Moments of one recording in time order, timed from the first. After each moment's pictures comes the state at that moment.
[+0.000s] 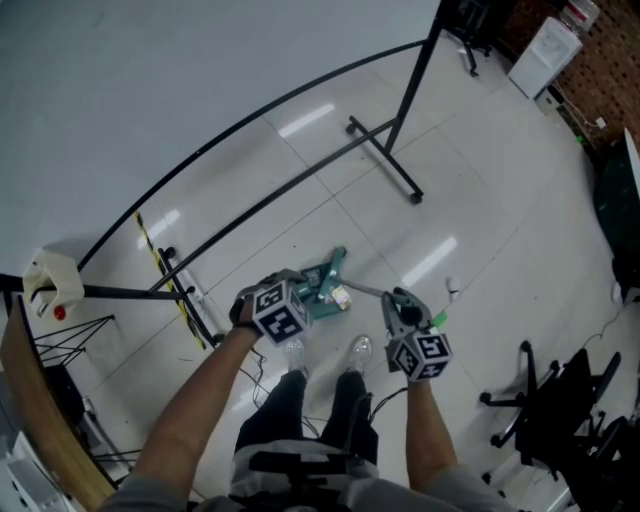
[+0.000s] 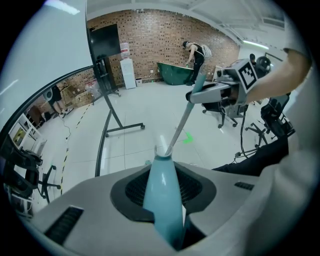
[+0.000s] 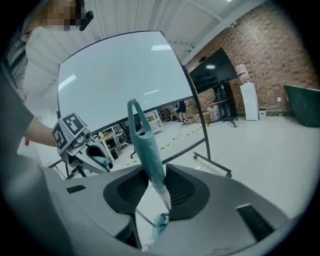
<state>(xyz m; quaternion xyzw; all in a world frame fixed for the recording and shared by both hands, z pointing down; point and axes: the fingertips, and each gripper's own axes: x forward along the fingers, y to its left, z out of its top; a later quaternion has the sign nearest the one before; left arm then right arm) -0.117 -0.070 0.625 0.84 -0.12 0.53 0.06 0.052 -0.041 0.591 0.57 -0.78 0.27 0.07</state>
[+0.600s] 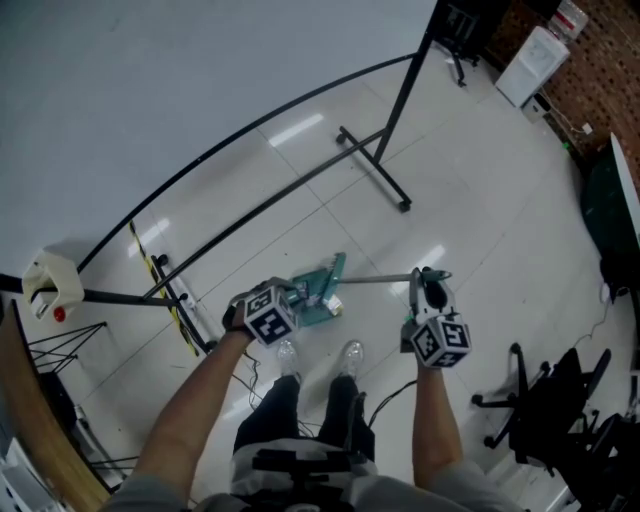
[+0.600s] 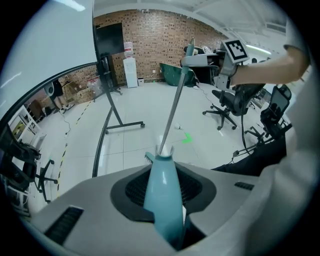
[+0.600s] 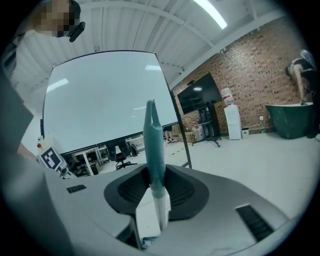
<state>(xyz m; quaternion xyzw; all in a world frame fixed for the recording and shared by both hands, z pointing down) -0.134 -0.063 0.633 0.84 -0.13 0.53 0.08 0.121 -0.078 0.519 0.65 -0.73 0.20 0.01</state>
